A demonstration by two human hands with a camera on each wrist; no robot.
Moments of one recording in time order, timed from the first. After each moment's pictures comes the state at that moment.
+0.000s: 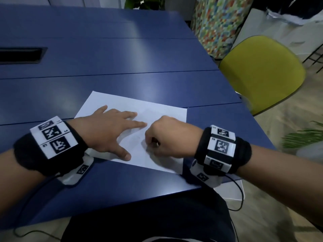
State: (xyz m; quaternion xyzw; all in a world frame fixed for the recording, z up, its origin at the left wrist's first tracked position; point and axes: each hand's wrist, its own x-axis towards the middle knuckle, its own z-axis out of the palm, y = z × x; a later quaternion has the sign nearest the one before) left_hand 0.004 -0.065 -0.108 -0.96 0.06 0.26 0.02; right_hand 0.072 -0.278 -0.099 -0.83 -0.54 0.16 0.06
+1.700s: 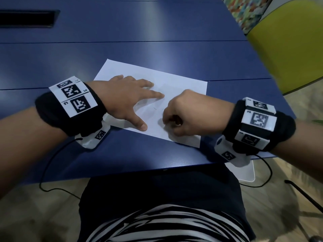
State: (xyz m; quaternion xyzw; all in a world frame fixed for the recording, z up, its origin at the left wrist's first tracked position) left_hand 0.008 -0.060 -0.115 -0.97 0.07 0.25 0.02; right_hand 0.074 -0.287 -0.105 -0.80 -0.58 0.17 0.04
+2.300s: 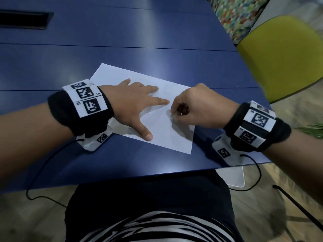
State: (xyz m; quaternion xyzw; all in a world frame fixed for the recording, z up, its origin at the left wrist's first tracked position) left_hand 0.026 -0.083 -0.118 -0.96 0.10 0.24 0.03; right_hand 0.104 -0.309 -0.100 -0.85 -0.50 0.13 0.10
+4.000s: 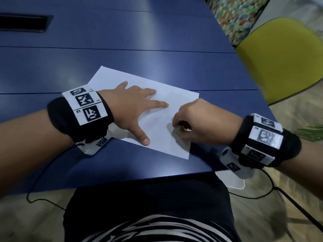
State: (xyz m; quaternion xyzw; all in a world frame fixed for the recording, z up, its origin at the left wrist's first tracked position) left_hand 0.022 -0.087 -0.119 -0.97 0.09 0.24 0.03; right_hand 0.083 -0.322 -0.100 -0.84 -0.52 0.15 0.01
